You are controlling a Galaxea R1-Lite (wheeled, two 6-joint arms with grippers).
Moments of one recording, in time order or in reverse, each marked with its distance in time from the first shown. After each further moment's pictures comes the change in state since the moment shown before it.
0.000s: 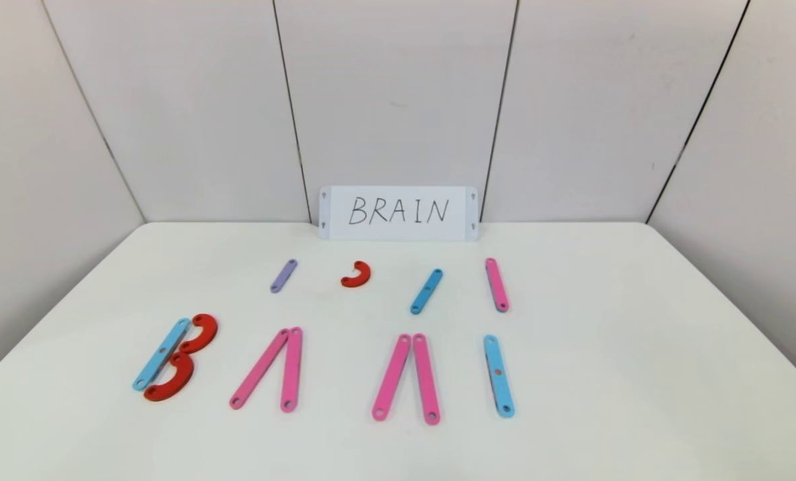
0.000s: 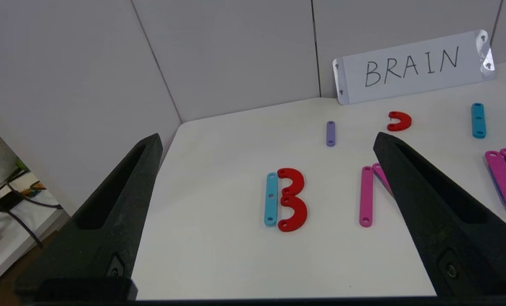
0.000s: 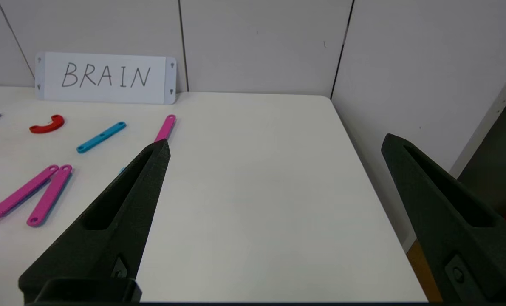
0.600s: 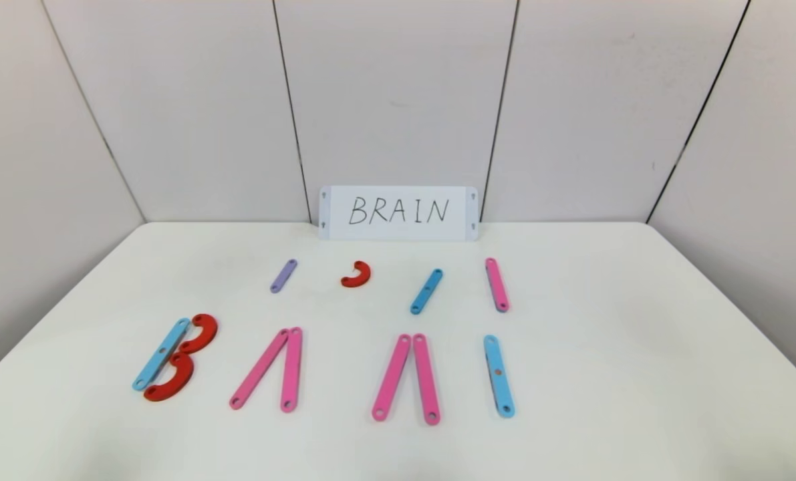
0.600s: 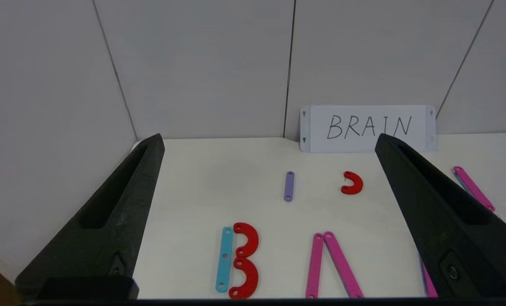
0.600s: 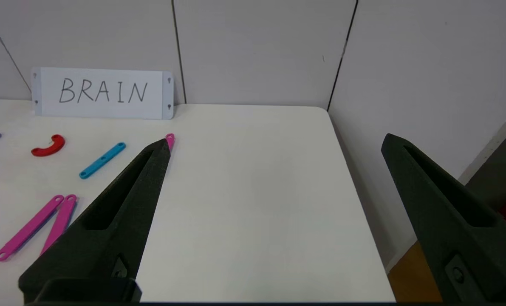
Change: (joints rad) left arm 0.000 0.493 -0.421 -0.005 -0.055 -0.216; right arm -0.006 0.379 -0.388 0.103 0.000 -0.001
